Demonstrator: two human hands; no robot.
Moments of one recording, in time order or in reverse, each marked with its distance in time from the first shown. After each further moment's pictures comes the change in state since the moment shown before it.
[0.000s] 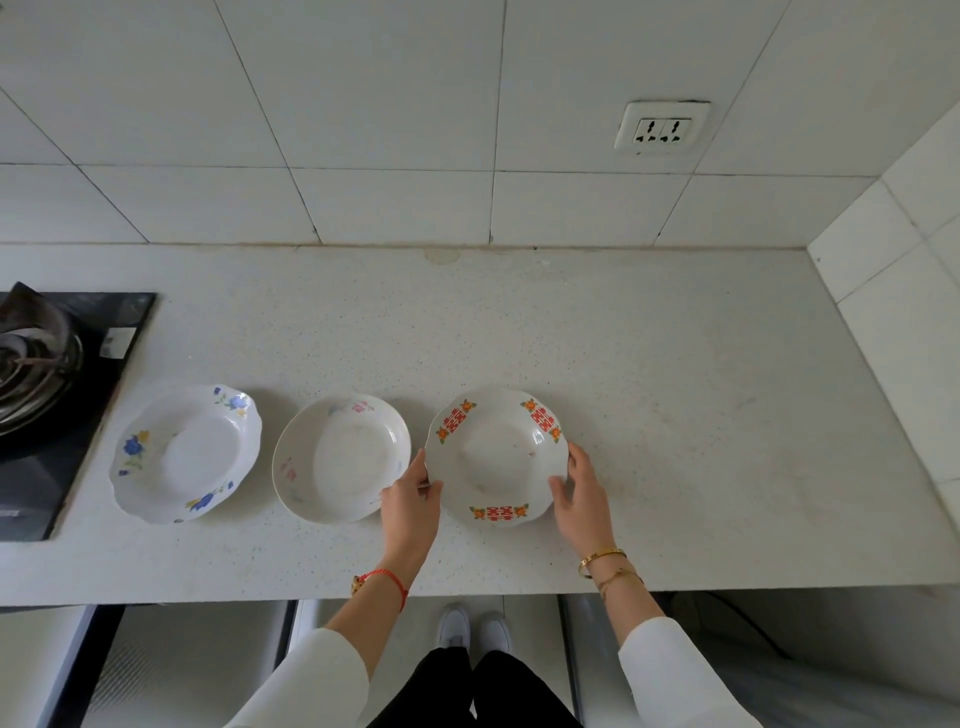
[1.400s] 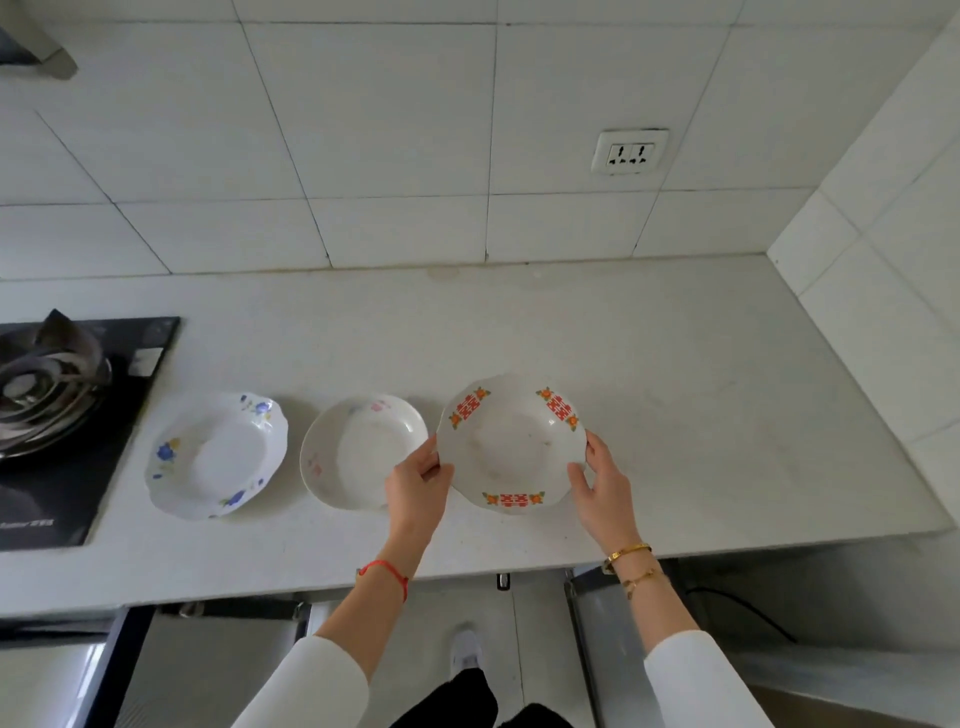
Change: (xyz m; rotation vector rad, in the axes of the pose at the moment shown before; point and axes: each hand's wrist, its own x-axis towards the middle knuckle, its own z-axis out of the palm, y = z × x) left_hand -0.031 0.019 -0.046 -0.155 -0.024 0.058; right_hand -0.058 -0.034 -0.016 0.117 0.112 -0.129
